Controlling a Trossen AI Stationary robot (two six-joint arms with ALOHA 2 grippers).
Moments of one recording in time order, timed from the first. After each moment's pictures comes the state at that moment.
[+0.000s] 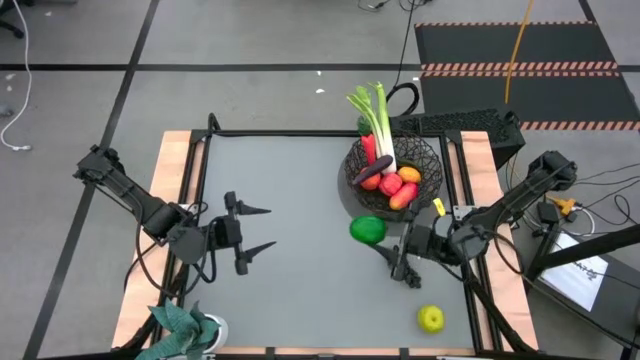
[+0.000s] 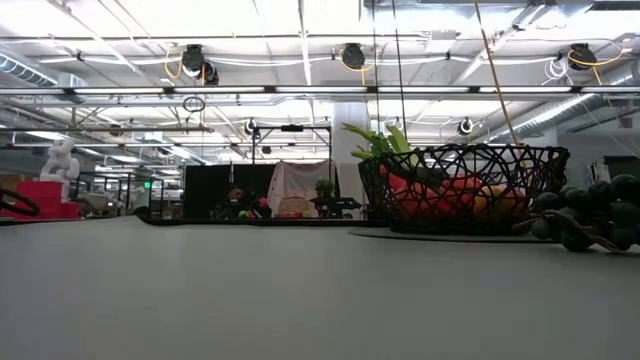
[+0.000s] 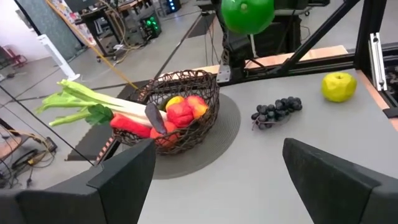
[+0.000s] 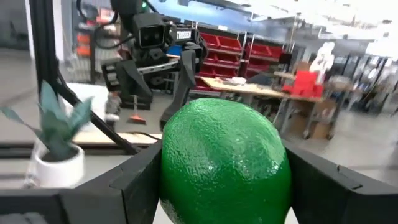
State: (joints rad) left arm -0.63 1.09 0.99 -0.32 -0.84 -0.07; right arm 0.63 1.15 0.73 0.50 0.89 -0.18
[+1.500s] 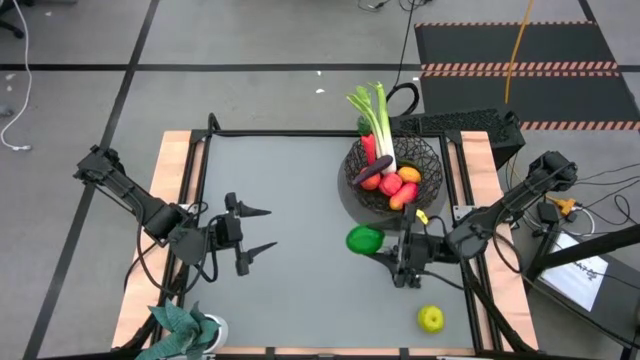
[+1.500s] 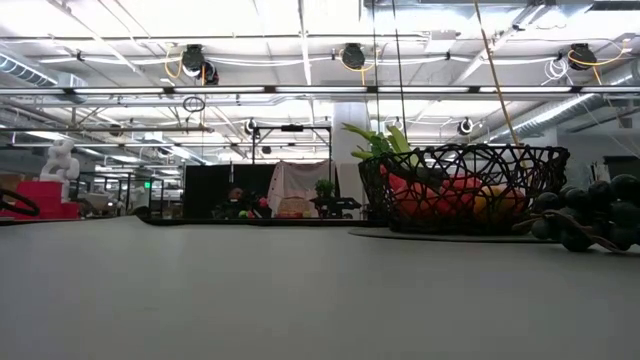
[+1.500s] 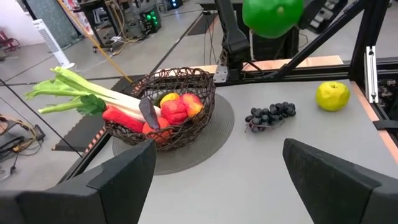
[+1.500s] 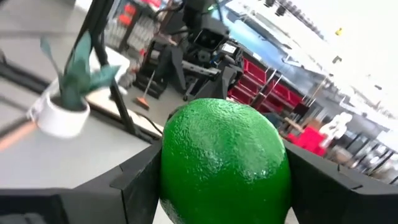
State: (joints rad) left arm -0.63 1.09 0.99 -0.33 -0.83 -0.16; right arm 0.61 1.15 0.73 0.49 0.71 -0.58
